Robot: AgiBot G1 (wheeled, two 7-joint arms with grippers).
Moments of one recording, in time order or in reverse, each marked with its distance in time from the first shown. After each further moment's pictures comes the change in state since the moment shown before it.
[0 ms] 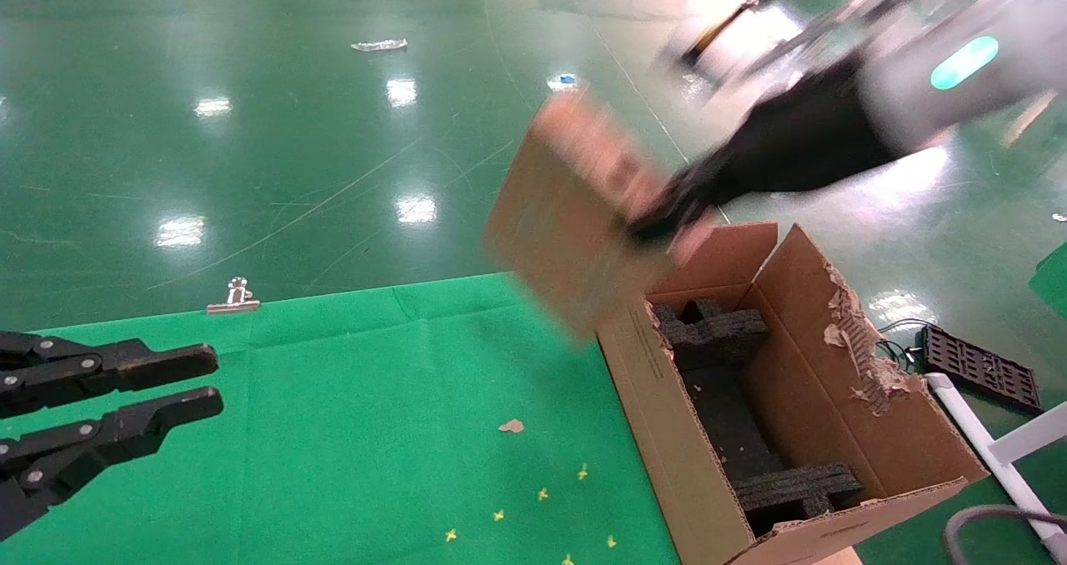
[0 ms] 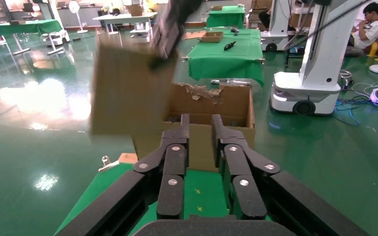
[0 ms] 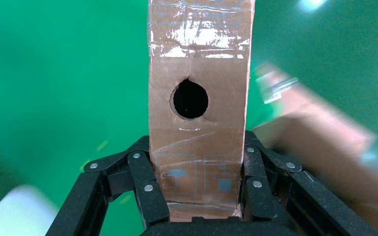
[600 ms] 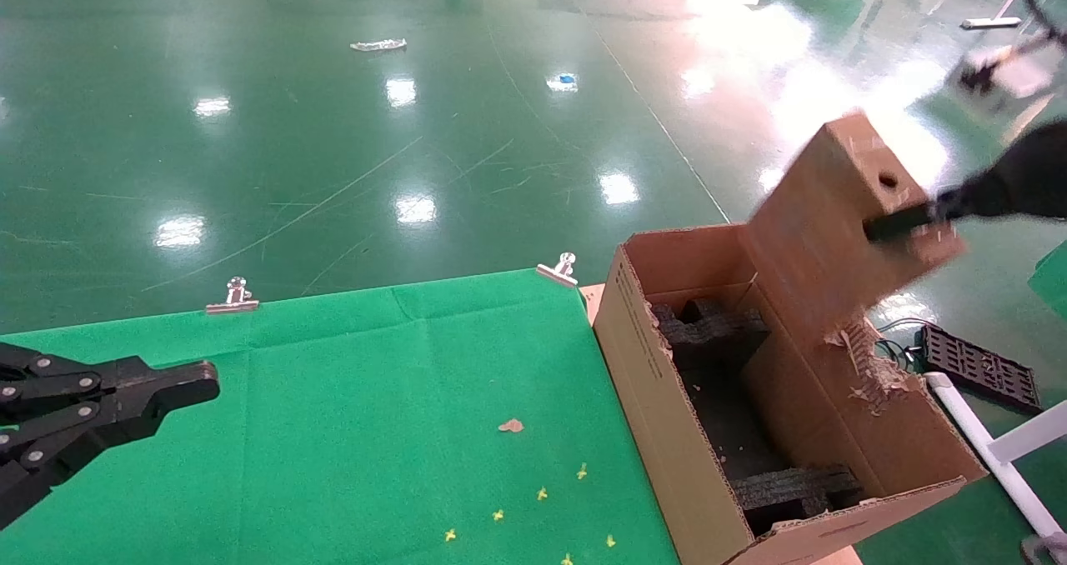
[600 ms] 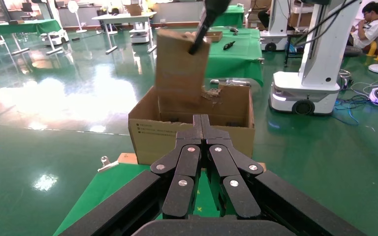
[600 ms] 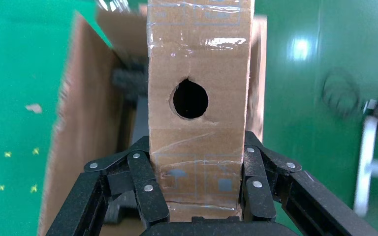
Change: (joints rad) left arm 0.000 0.000 0.001 0.000 -0.001 0.000 0.001; right arm 0.058 0.141 -0.052 -0.293 -0.178 -0.072 -0.014
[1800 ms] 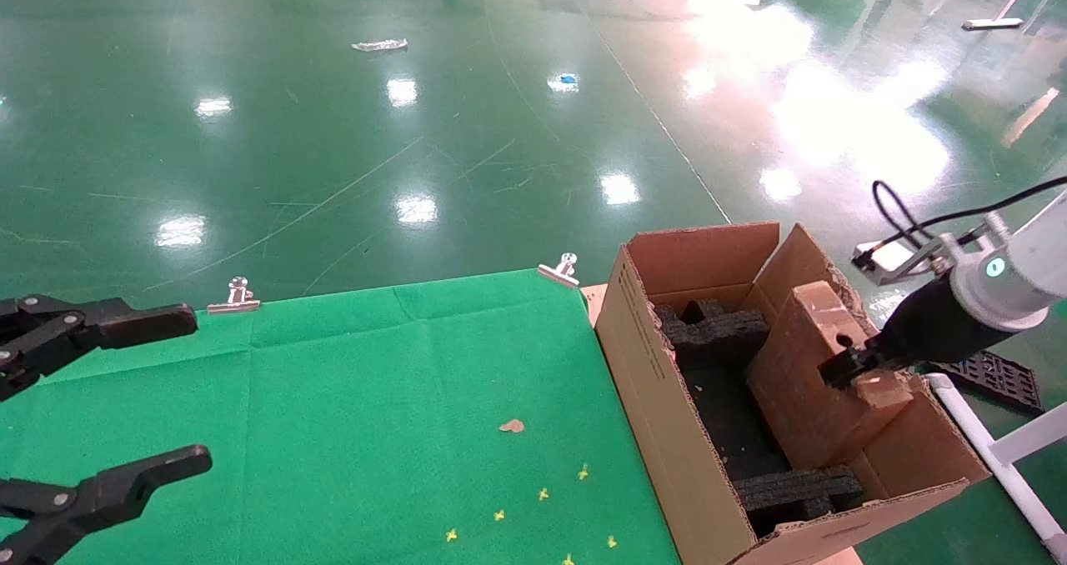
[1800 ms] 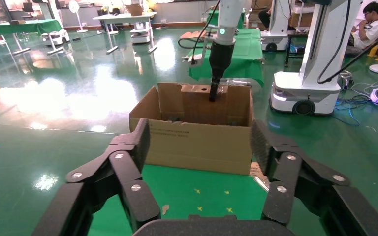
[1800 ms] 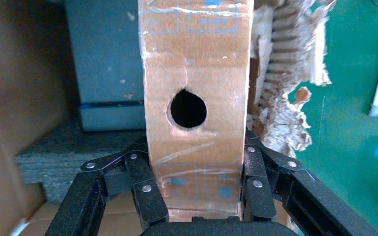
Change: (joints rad) left arm 0.000 -0.001 0.002 0.000 -0.001 -0.001 0.001; right arm -0.473 -0.191 -0.084 -0.406 0.062 0.168 -0.006
